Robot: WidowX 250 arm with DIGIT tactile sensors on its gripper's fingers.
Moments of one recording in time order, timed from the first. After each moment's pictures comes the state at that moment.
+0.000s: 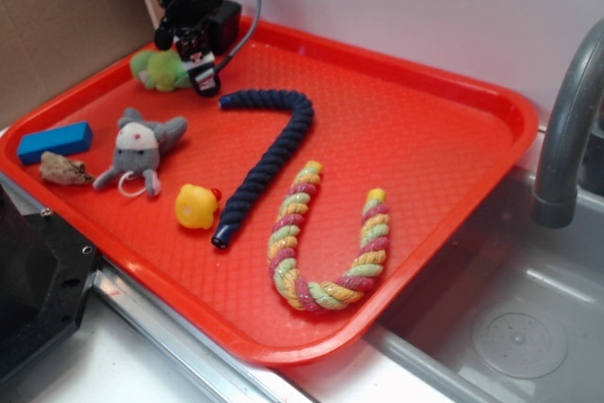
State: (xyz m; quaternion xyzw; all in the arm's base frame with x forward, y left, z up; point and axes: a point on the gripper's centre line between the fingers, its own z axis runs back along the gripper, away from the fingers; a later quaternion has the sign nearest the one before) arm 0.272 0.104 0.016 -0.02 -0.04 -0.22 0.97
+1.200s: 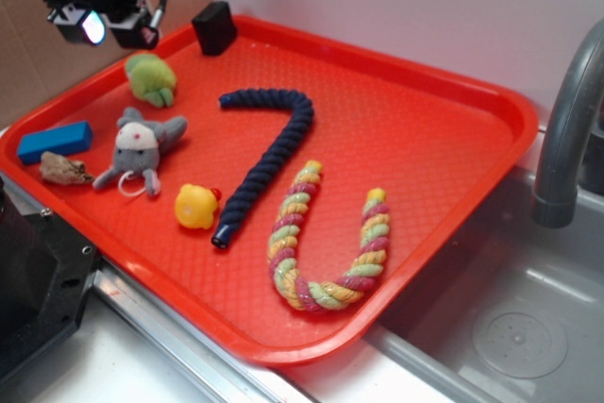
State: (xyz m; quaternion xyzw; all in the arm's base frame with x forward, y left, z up) arm 0.223 0.152 0.069 0.05 -0.11 0.28 0.95
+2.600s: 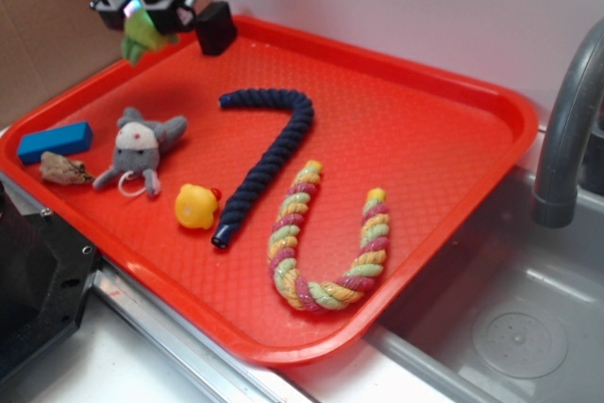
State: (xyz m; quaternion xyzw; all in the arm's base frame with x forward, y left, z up) arm 0.245 0.105 0.101 -0.02 -0.12 0.14 0.98
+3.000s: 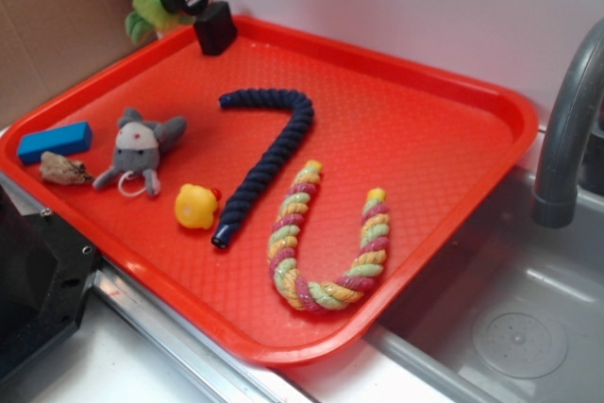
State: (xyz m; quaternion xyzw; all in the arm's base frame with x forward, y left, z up) arm 0.242 0.045 0.137 -0.04 -0.12 0.00 0.99
